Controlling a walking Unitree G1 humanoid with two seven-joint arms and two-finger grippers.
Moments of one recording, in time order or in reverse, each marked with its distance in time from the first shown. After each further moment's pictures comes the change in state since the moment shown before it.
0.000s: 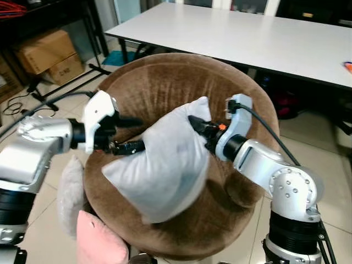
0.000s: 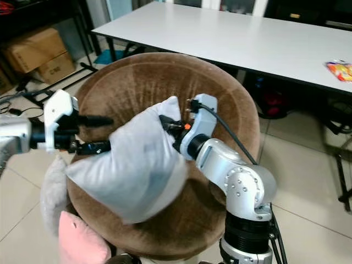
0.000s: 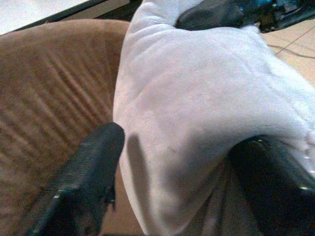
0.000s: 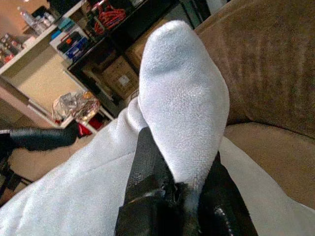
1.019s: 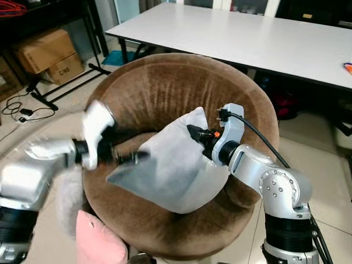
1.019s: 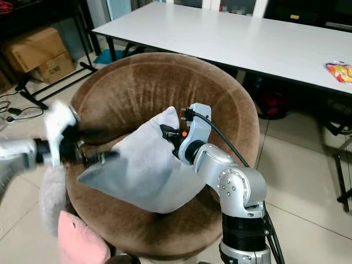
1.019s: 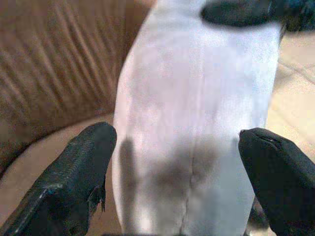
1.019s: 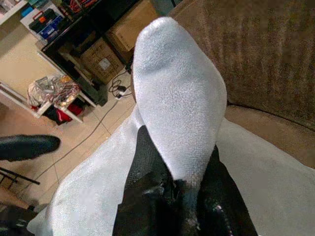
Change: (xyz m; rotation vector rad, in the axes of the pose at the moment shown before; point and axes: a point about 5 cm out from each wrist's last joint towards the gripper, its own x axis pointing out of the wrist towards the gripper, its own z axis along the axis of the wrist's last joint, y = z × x) left arm 0.010 -0.016 -0.037 -0.202 0.072 0.103; right arm 0.011 -0.015 -0.016 -0.029 0.051 -0.075
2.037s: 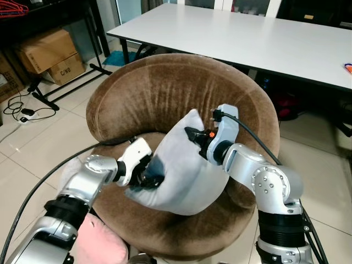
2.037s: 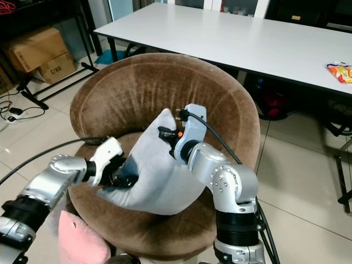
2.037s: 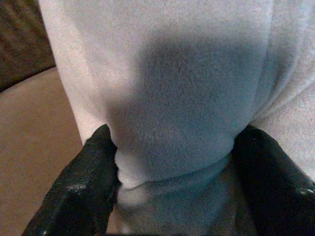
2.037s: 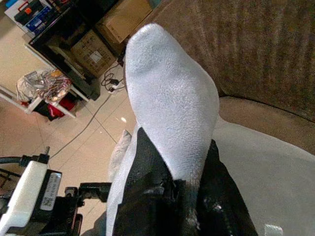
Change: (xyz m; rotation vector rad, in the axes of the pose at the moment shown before) left arm 0.086 -0.003 -0.066 0.023 0.195 -0.076; right arm 0.011 0.003 -0.004 0.010 0.032 -0.038
